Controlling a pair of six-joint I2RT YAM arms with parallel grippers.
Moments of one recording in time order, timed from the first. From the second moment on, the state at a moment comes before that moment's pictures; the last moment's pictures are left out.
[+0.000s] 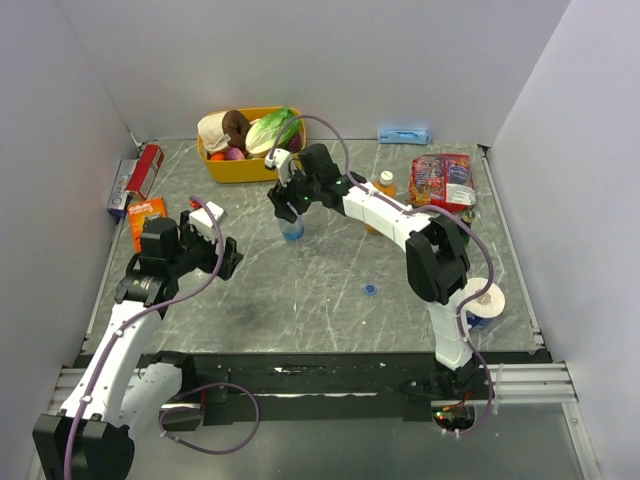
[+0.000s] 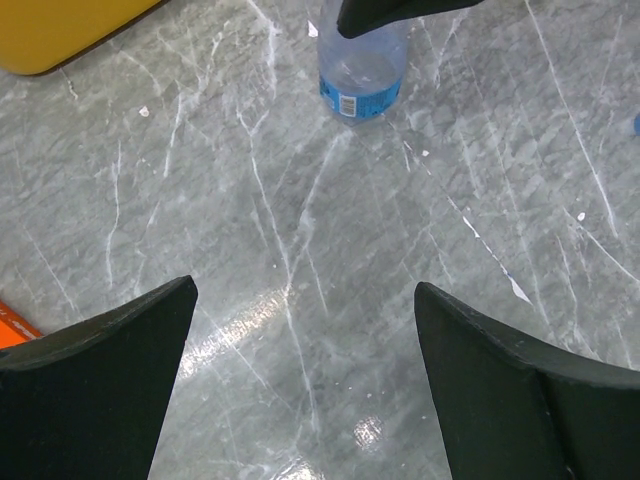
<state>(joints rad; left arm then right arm) -0.12 0.83 0.69 -0.34 0.41 0.22 0.66 2.08 1.79 -0.34 -0.35 -0.29</state>
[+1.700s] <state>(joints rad) -0.33 1.13 0.62 0.25 0.77 -0.09 0.70 1.69 1.60 -0.30 -0.73 0.03</state>
